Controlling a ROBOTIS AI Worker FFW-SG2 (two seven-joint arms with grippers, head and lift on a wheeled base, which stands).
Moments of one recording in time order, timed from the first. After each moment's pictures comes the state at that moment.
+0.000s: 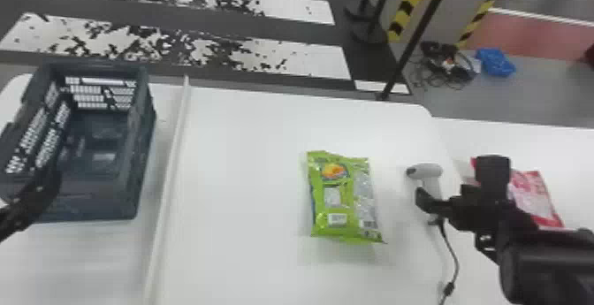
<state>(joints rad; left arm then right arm) 0.58 0.12 0.33 -2.05 0.36 0.08 -0.50 0.22 -0.32 -0.32 -1.69 -0.03 0.64 0.29</state>
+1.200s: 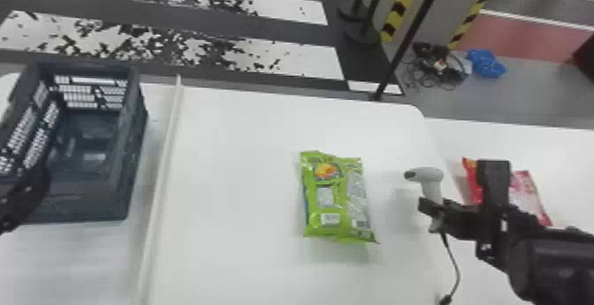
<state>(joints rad) 0.57 0.13 0.33 -2.03 0.37 0.08 -0.50 0.26 -0.33 -0.37 -1.83 -0.11 0.90 0.33</state>
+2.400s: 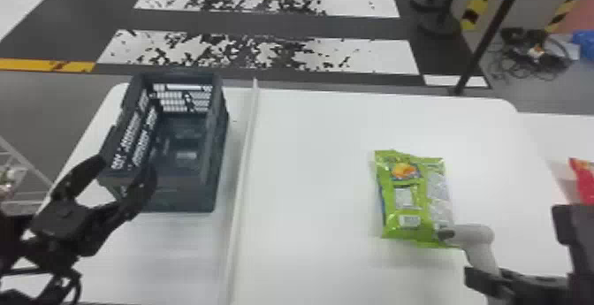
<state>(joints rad) 0.56 0.12 0.33 -2.00 0.37 0.08 -0.51 0.55 -0.16 -0.29 -2.49 -0.13 1.46 0.32</state>
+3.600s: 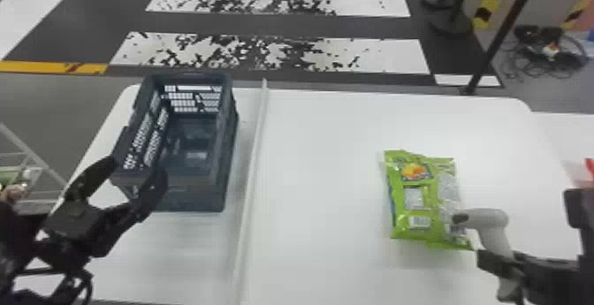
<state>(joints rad) 0.58 0.12 0.33 -2.02 0.37 0.08 -0.51 0.48 -0.16 -0.28 -2.44 -0.11 1.42 0.30</state>
